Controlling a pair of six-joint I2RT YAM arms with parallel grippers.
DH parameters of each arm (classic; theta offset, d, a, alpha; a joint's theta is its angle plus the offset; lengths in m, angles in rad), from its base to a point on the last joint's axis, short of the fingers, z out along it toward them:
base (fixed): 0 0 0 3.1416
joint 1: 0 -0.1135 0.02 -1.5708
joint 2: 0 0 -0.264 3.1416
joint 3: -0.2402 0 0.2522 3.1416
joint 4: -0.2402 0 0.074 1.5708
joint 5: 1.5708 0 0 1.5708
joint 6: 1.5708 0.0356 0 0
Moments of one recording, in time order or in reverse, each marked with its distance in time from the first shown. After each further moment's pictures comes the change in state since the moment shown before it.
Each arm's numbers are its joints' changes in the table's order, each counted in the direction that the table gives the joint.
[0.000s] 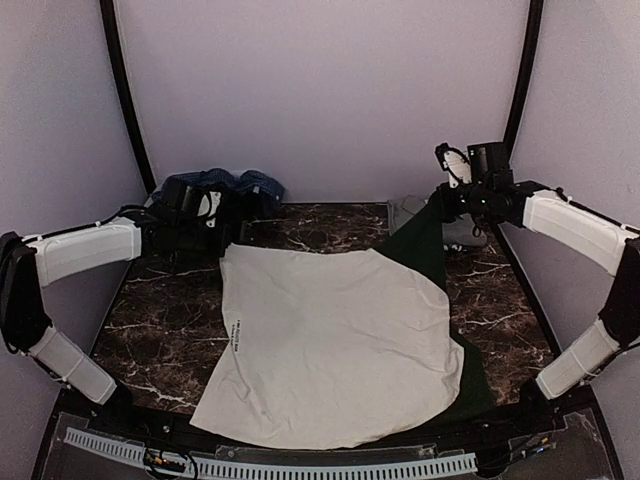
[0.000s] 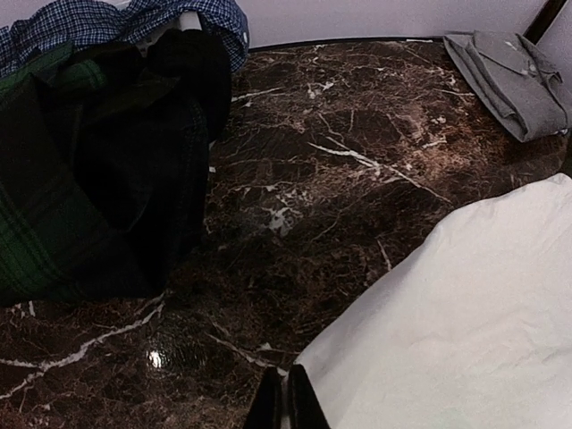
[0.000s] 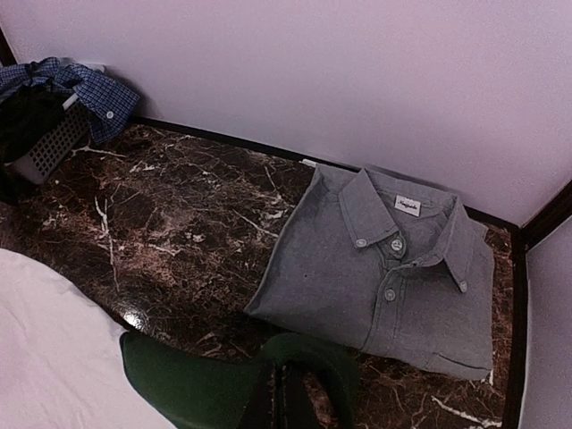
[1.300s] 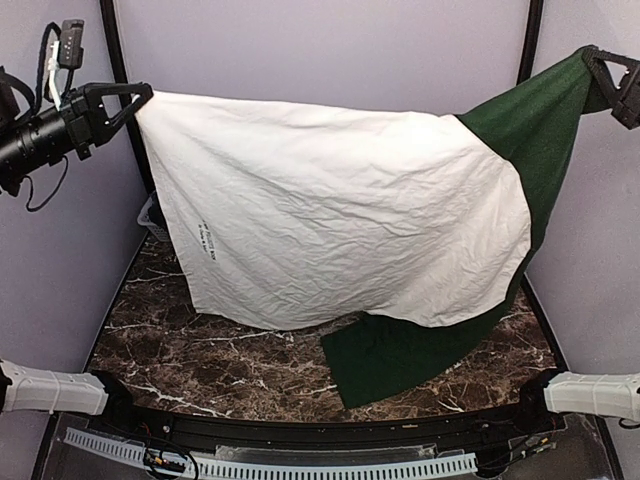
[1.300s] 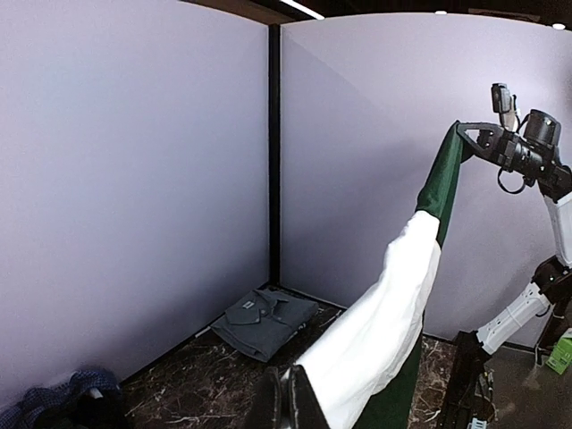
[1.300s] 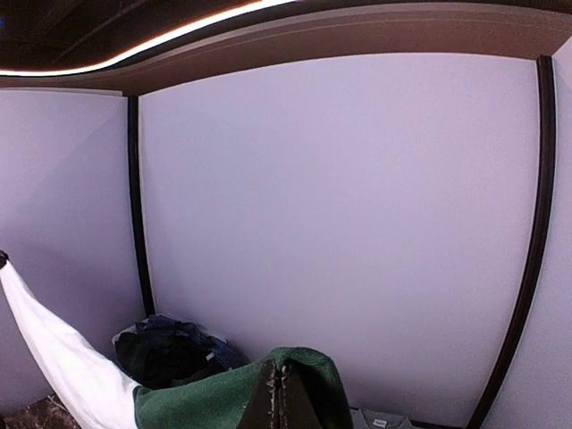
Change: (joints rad) left arm 0.079 0.441 -0.664 -0.321 0.449 0.112; right arm -0.019 0.500 -0.686 -0.431 -0.122 0.058
